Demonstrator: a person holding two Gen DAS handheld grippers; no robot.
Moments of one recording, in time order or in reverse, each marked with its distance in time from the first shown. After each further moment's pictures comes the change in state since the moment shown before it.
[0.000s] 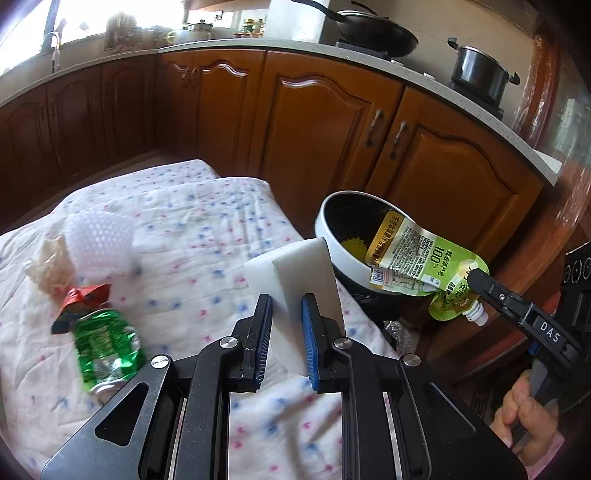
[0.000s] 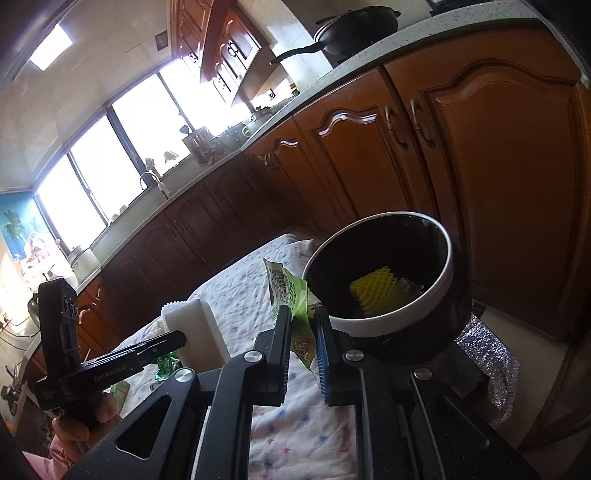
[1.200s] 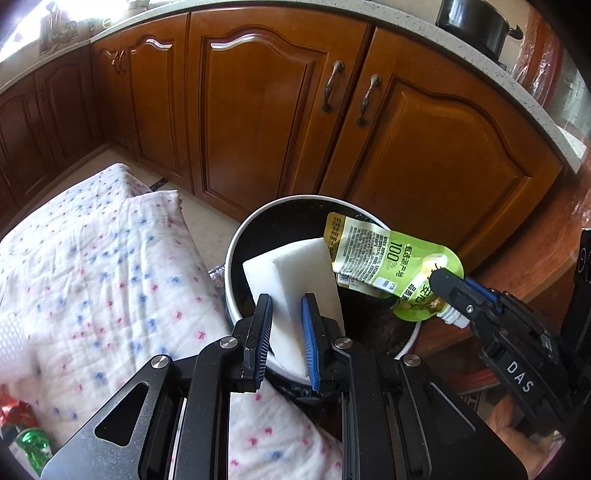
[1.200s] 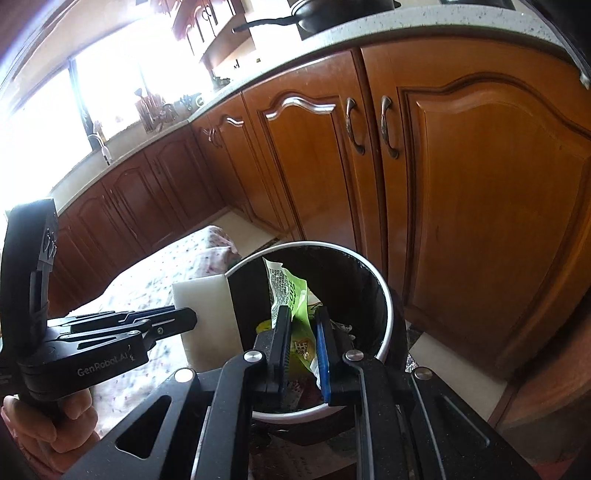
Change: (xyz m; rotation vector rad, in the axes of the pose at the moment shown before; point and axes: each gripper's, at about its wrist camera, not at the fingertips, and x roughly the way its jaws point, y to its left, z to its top) left arm 0.134 -0.092 0.087 0.108 0.170 -0.068; right arm 0.070 -0.036 0.056 -0.105 0.110 -0.249
